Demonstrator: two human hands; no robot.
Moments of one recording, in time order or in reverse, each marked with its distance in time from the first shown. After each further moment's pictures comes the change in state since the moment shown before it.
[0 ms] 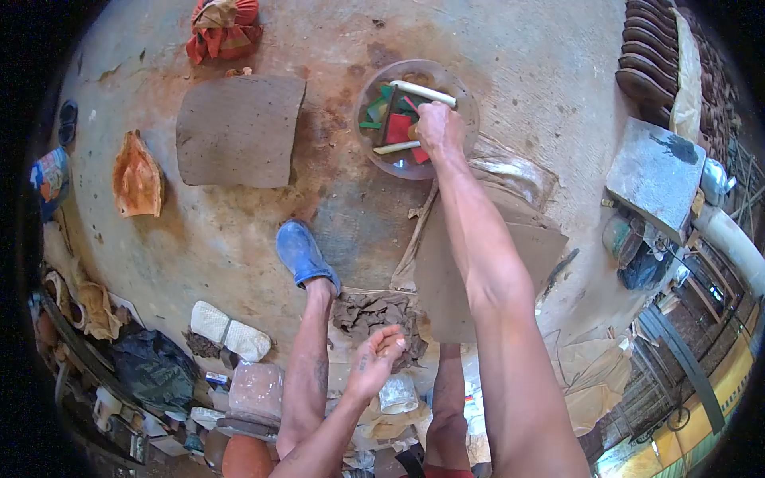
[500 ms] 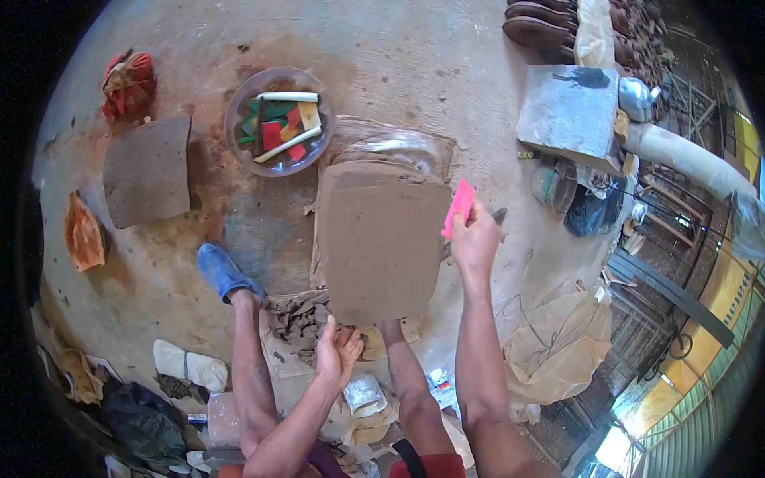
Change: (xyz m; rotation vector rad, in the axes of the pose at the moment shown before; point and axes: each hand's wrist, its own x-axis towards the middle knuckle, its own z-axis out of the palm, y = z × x) left_hand 0.034 -0.080 0.084 -0.508 0.030 -0.169; right_hand -0.310 0.167 -0.155 0.694 0.393 0.671
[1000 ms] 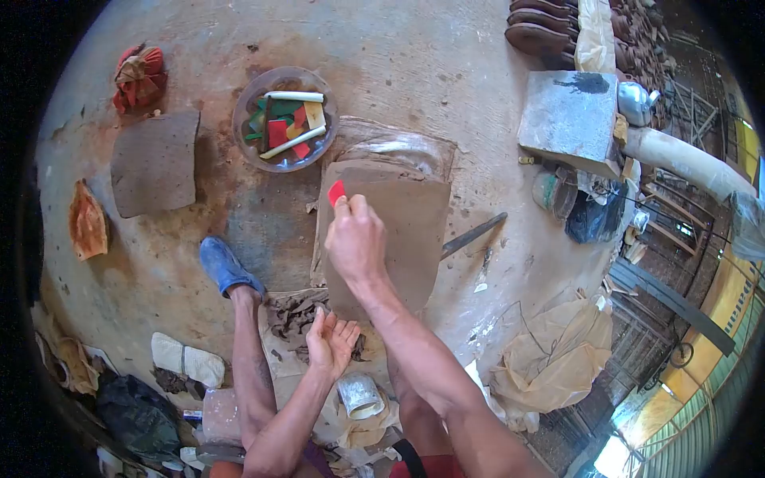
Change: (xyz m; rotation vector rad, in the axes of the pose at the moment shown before) left_hand 0.009 0.001 -0.007 -0.271 -0.161 0.081; right_hand -0.085 -0.076 0.128 -0.458 -0.182 -0.549
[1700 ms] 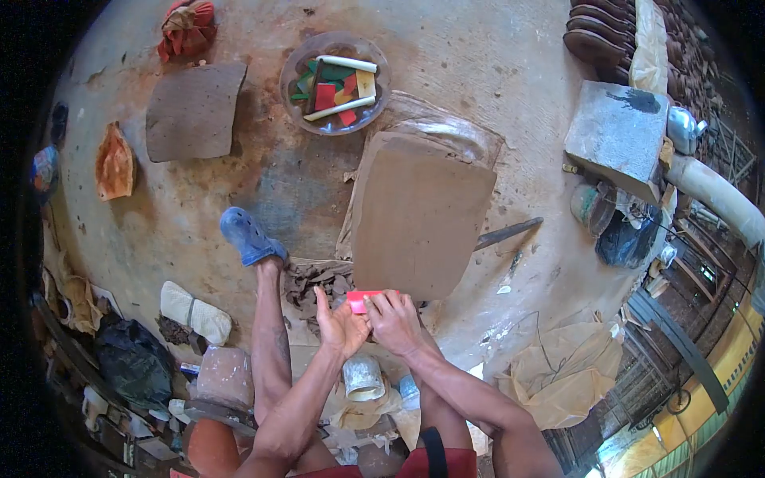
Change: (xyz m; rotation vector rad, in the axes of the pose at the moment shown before) left_hand 0.009 -0.011 -0.036 -0.174 -0.319 -0.028; right_hand -0.199 0.055 -0.001 0.058 -0.372 -0.468
